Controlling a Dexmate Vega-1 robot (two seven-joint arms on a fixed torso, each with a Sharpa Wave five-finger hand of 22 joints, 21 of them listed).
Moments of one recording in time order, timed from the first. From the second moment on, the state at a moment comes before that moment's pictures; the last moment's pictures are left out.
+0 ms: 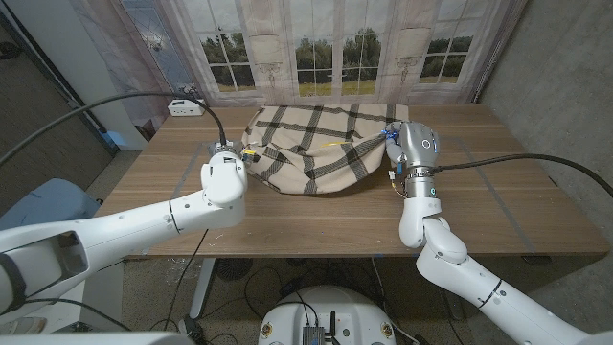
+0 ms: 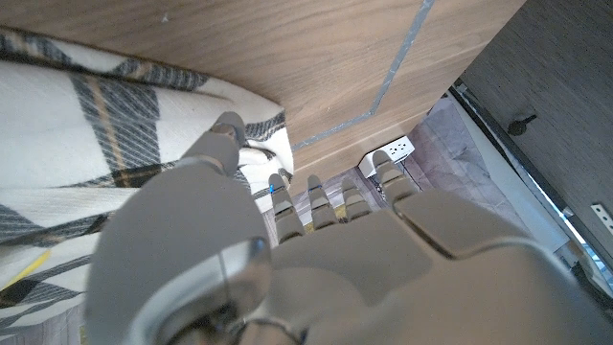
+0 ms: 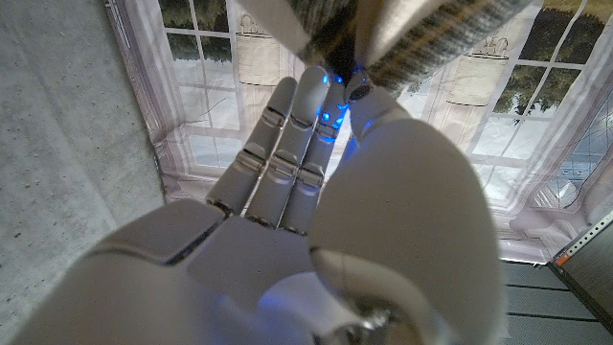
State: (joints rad) left arm 0.42 0.88 1.17 -2.02 0.79 1.32 -0.32; left_hand 0.84 0.05 0.49 -0.16 0.18 0.26 -0.22 0.25 0.19 0.07 -0.08 0.26 0.20 -0.04 0.00 0.19 0.17 0.06 0.13 0.22 0.18; right arm -1.08 -0.61 -0.58 -1.97 -0.77 -0.54 -0.77; right_hand 1.26 0.05 0.38 -0.17 0.18 1.12 -0.03 0.34 0.23 1.04 -0.03 0.75 0.41 1.01 -0.15 0.77 0.88 0.72 -0.05 0.59 0.21
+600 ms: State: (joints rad) left arm 0.31 0.81 1.25 -1.88 0.94 1.21 -0.55; left_hand 0.88 0.01 0.44 -0.16 0.18 0.43 -0.21 0.28 0.19 0.07 -0.09 0.25 0.20 -0.06 0.00 0.18 0.17 0.06 0.11 0.21 0.18; right arm -1.09 -0.61 -0.59 -1.97 -0.76 -0.55 -0.78; right_hand 1.25 0.04 0.39 -0.17 0.18 1.12 -0.03 0.33 0.23 1.05 -0.02 0.77 0.41 1.01 -0.15 0.76 0.89 0.71 -0.05 0.60 0.21
